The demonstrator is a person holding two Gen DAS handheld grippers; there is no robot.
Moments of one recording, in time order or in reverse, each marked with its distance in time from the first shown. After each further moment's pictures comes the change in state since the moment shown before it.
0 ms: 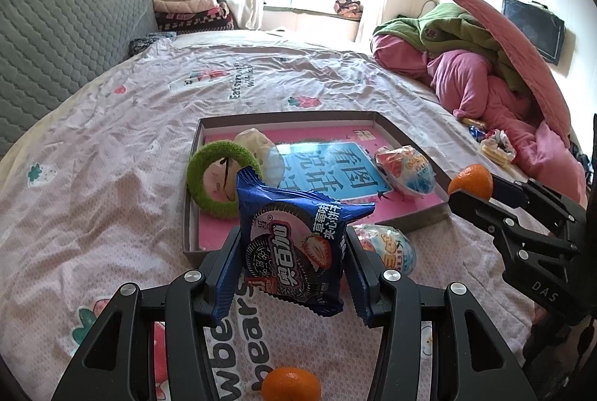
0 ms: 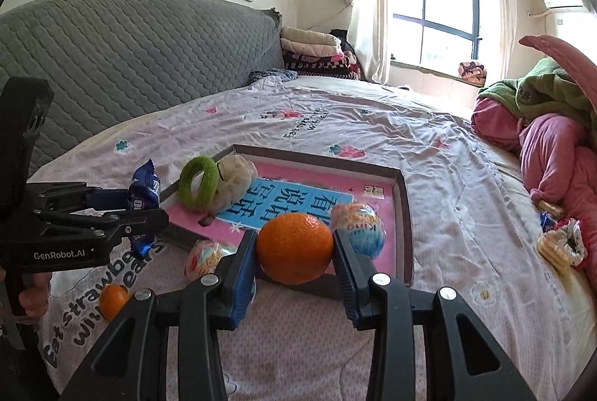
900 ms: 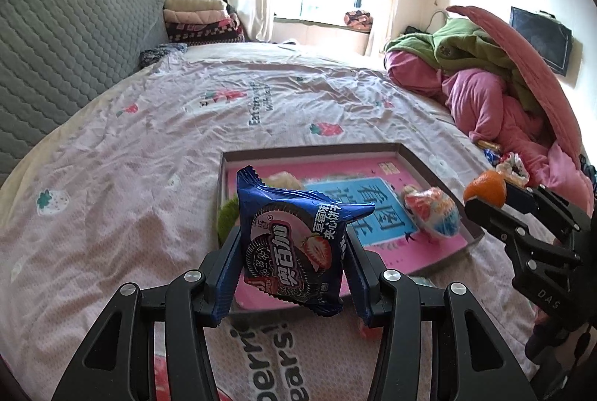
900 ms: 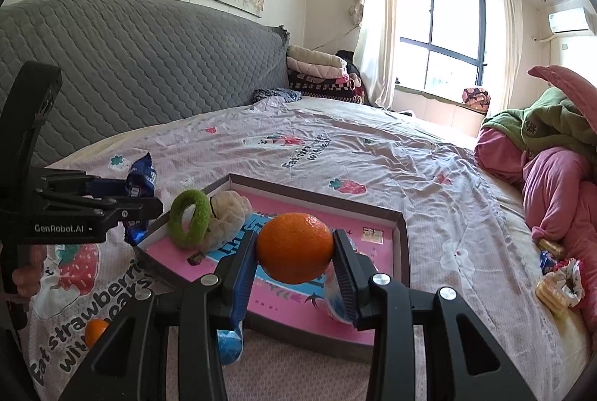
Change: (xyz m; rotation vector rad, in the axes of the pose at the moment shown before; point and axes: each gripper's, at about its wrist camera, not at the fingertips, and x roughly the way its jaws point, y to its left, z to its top) left arm 0.005 0.028 0.041 -0.014 -0.051 0.035; right arm 0.016 0.001 0.030 -0.061 -0.078 -0.008
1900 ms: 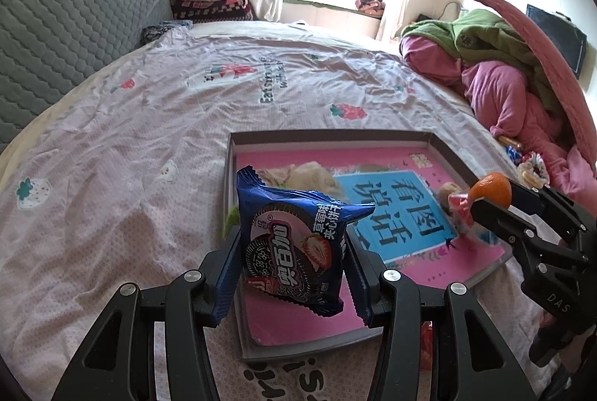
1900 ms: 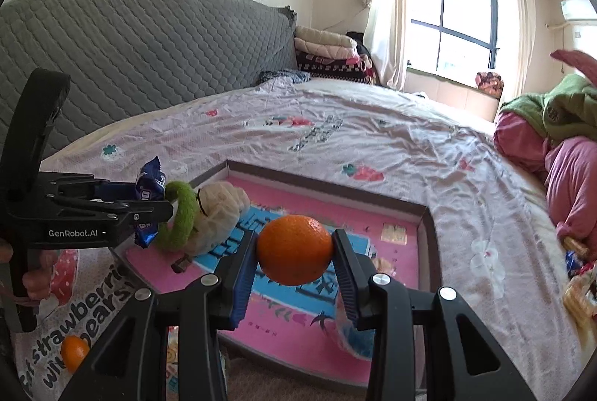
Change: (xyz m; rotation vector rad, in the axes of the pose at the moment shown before) left arm 0.063 0.023 0.002 -0.034 0.086 0.007; right arm 0.057 -0.007 -0.002 0.017 0.082 0.052
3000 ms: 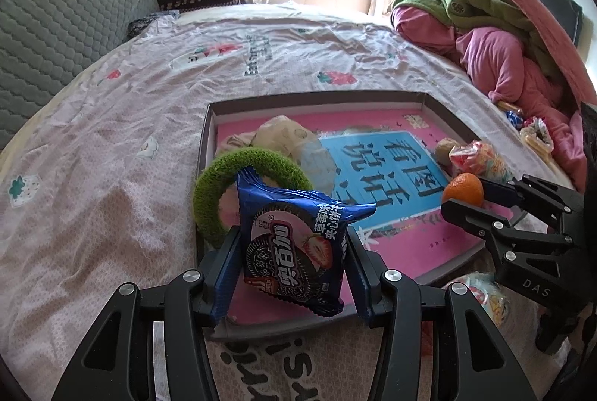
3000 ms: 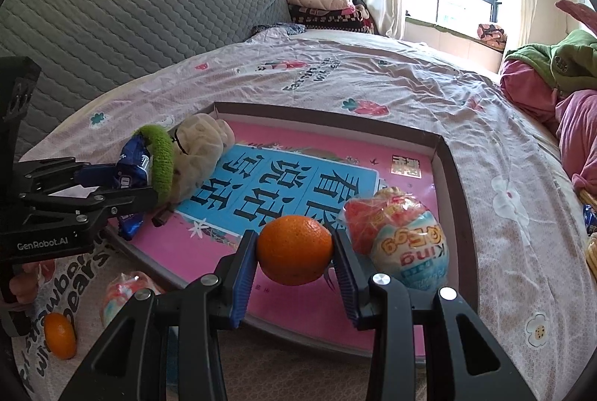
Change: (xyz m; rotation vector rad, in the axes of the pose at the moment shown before) left arm 0.016 -0.018 -0.018 0.065 0.082 0.016; right arm 0.034 -0.013 -0.028 0.062 0.185 0.023
